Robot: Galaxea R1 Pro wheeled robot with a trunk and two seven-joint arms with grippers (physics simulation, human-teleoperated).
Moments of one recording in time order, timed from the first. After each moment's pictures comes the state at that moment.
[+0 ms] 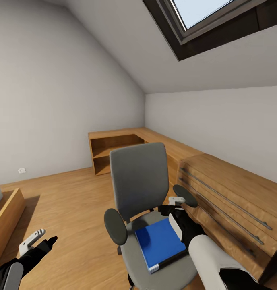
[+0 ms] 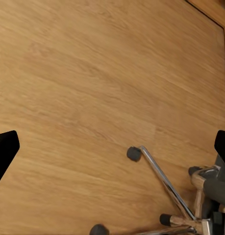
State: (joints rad) left arm -0.17 0.03 0.53 -1.33 0.47 0.67 0.08; right arm -0.78 0.15 -0.05 -0.45 0.02 0.28 -0.15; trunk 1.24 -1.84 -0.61
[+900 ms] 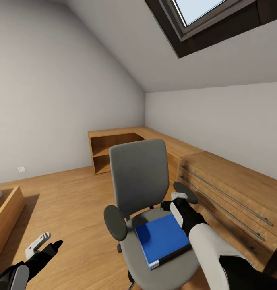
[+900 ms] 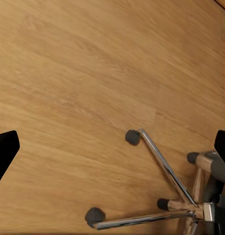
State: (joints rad) left arm -0.17 0.00 0.53 -1.29 0.47 0.67 0.08; right arm -0.86 0.14 -0.08 -0.45 -0.04 0.48 -0.21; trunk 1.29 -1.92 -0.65
